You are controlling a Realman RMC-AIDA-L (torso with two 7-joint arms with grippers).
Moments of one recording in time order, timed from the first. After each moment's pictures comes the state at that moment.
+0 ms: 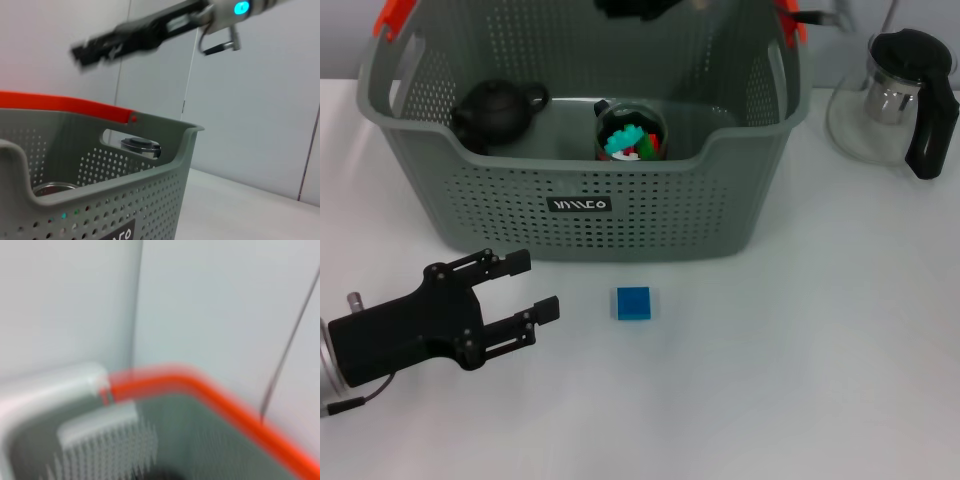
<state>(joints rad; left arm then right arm) -0.40 -2.15 0.16 0.57 2.24 1.78 -0.98 0.87 2.10 -1.41 -1.23 -2.29 -0.91 2.40</state>
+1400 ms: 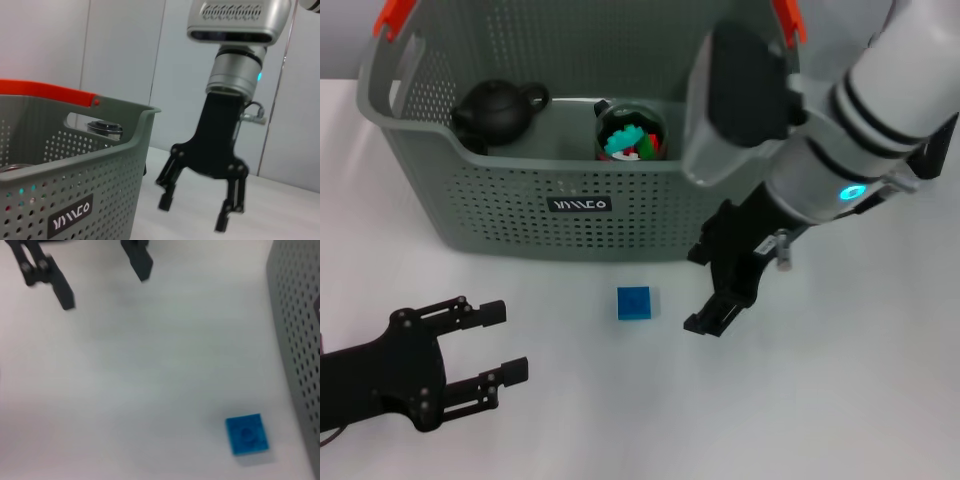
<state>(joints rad) -0.34 -2.13 0.16 0.67 2.32 1.94 -0.98 0.97 2.10 -1.49 -1.01 -2.43 -1.53 2.13</state>
